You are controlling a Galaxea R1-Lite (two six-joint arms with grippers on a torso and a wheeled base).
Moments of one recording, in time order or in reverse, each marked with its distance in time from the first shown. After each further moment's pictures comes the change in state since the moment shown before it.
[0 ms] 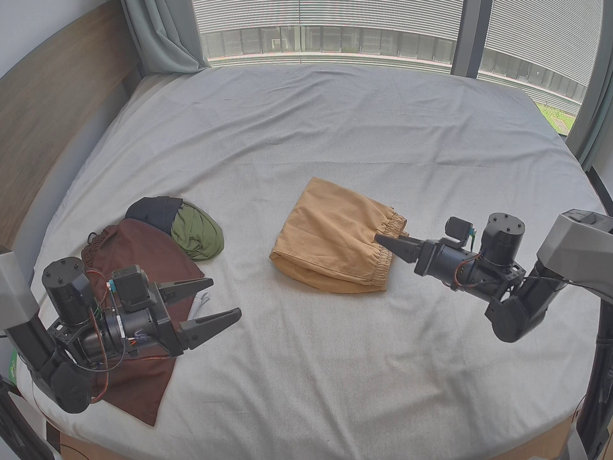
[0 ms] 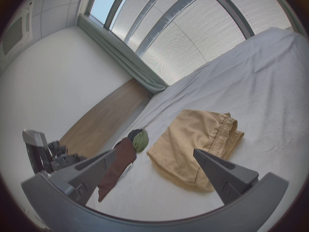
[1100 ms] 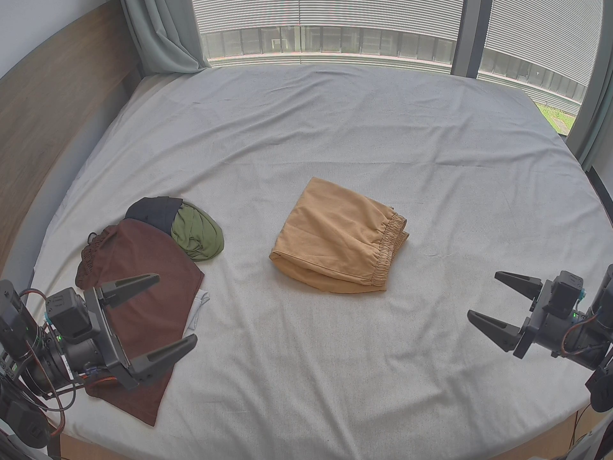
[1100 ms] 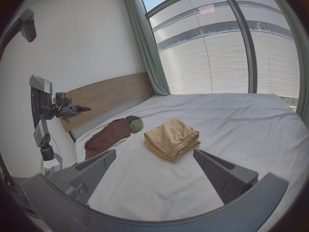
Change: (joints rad) left arm 0.034 -0.366 0.222 0.047 0.067 0.282; right arm -0.107 -0.622 0.778 -0.081 -0.002 -0.515
